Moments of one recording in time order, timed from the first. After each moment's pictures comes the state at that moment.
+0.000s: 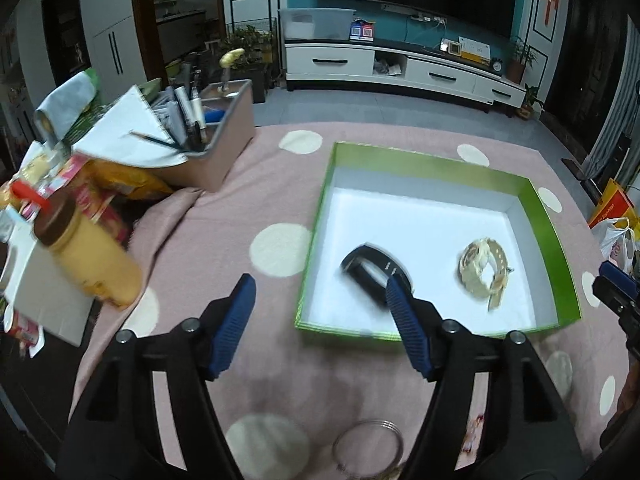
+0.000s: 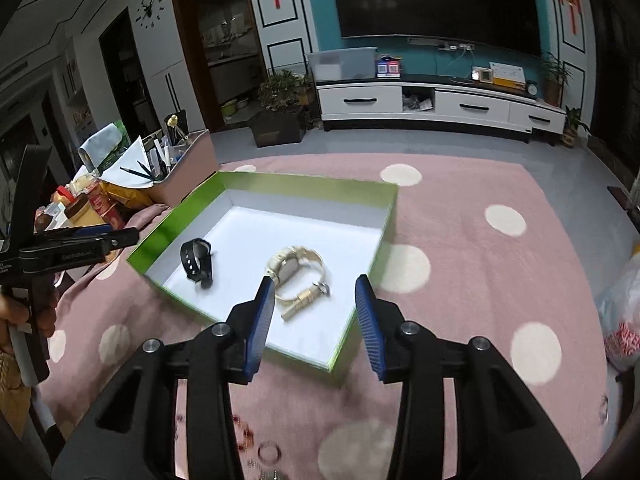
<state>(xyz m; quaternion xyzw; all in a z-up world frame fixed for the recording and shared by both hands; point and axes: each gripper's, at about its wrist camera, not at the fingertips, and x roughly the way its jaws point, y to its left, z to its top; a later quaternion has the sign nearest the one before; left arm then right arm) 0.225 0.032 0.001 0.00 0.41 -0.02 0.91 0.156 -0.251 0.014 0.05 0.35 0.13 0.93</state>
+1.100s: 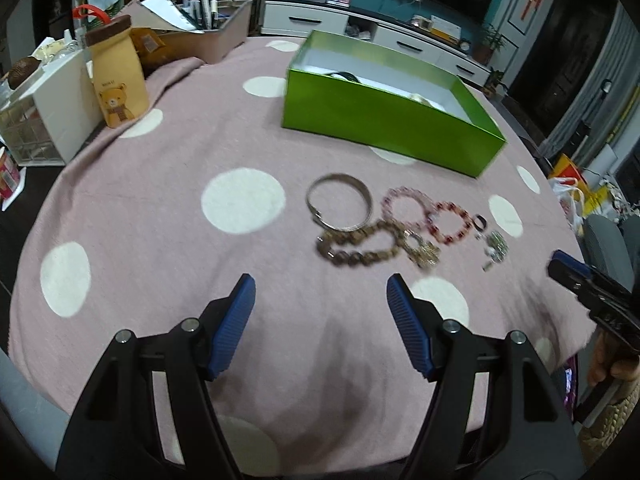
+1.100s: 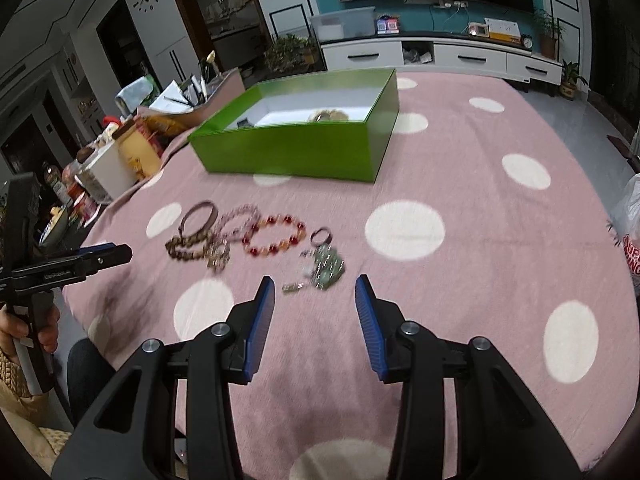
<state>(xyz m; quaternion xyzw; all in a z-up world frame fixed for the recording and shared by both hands) 0.038 0.051 -0.057 -0.06 0.47 -0.10 0.88 0.005 -0.235 -0.037 0.07 0.42 0.15 0.89</state>
